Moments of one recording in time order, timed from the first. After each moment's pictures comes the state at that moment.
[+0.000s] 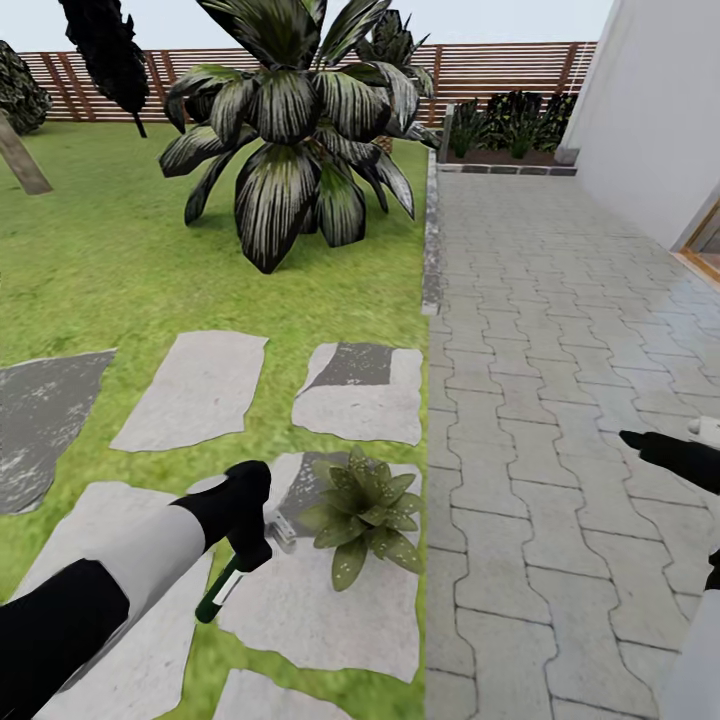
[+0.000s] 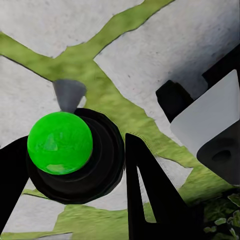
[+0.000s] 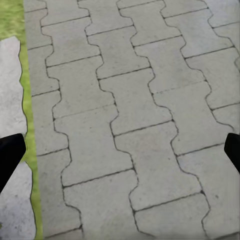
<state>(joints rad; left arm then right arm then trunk) -1.04 0.05 -0.82 -0.41 -0.56 1.00 -1.09 -0.72 -0.22 -0.69 -1.39 0.28 0.87 0.45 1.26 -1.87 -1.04</state>
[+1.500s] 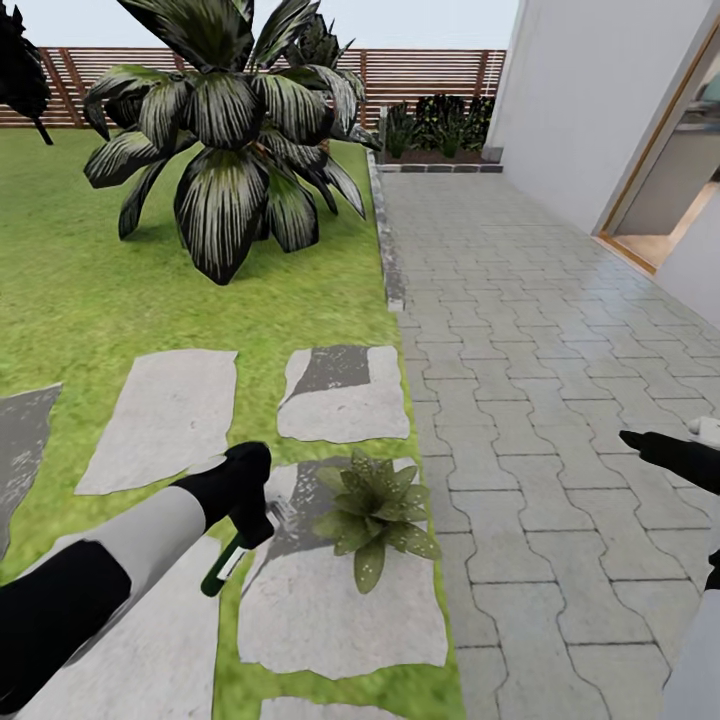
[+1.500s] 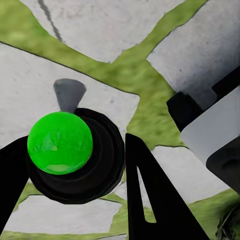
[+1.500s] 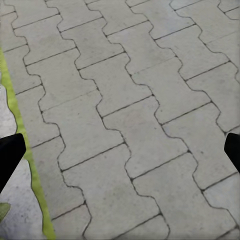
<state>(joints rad) -1.10 0.05 -0.82 -0.41 -0.56 1.00 -1.09 -0.72 -0.22 -0.69 -1.39 0.28 0.87 0.45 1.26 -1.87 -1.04</state>
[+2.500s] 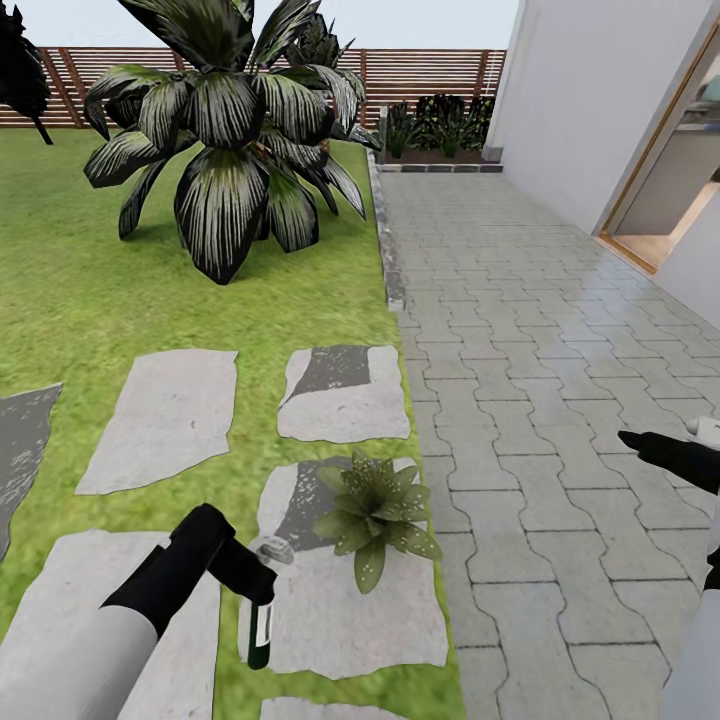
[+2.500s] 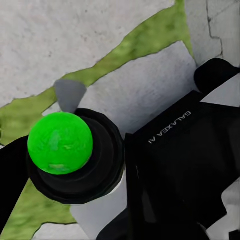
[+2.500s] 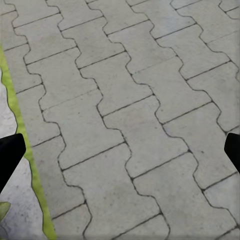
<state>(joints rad) -0.66 0.11 -0.19 -0.84 -0.56 0.98 -1.09 -0.72 -0.22 -0.68 -1.39 0.28 0.87 0.45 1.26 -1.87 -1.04</state>
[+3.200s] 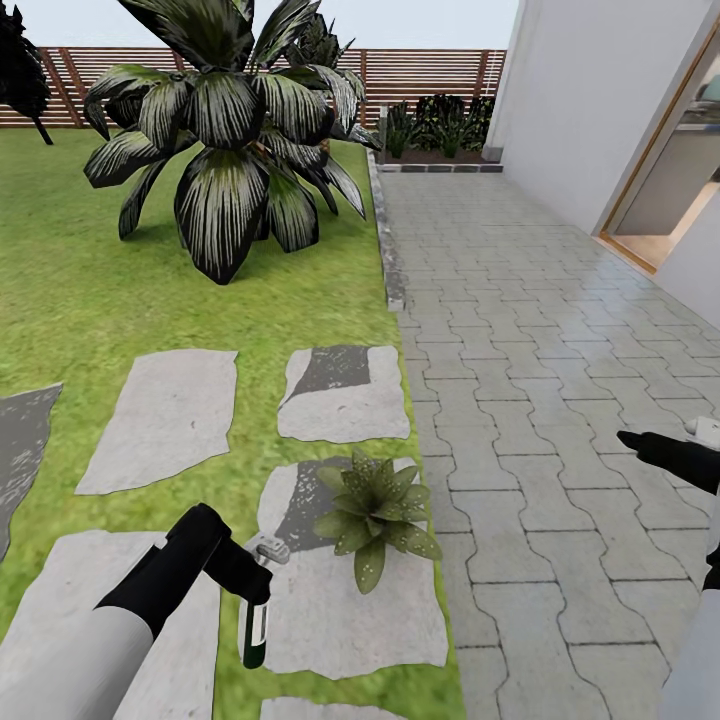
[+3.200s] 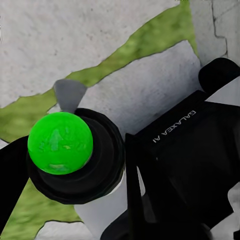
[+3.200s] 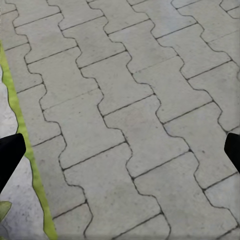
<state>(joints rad) -0.66 0.12 -0.19 -0.85 -0.55 0.98 -1.09 -0.72 -0.22 -0.68 -1.38 0.28 0.87 0.45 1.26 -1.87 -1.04</state>
